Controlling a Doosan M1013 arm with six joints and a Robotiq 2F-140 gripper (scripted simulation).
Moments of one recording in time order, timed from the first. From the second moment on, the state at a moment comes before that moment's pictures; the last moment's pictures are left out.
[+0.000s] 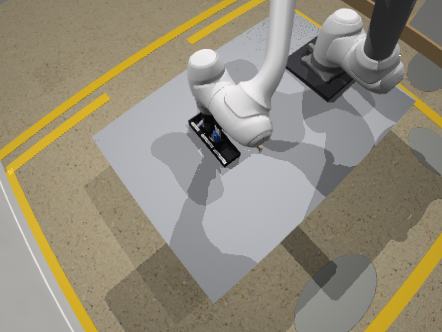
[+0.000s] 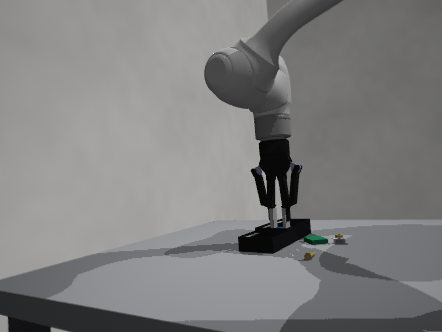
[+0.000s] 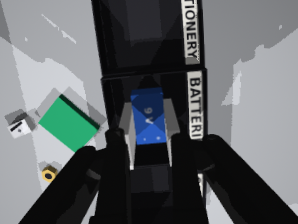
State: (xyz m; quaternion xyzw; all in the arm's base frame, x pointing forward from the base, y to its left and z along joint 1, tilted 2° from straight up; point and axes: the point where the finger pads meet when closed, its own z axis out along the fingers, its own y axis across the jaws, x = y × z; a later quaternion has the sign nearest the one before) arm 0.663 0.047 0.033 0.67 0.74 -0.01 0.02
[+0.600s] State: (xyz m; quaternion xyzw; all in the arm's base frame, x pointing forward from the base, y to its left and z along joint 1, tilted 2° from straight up) arm 0.662 0.047 0.032 0.67 0.74 -0.01 0.02
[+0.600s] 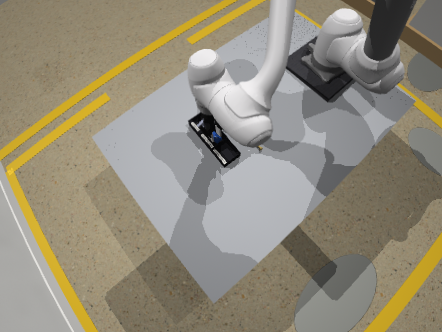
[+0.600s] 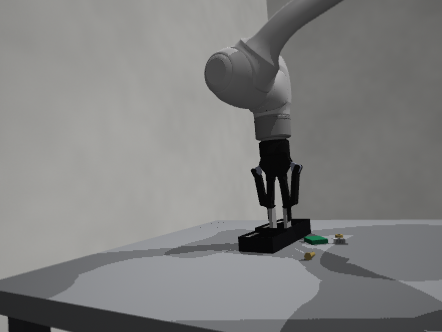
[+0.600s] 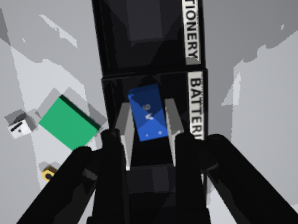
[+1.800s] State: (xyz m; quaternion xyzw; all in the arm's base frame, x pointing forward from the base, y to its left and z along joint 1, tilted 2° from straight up) arm 0.662 0.048 0.068 0.67 0.74 -0.01 0.02
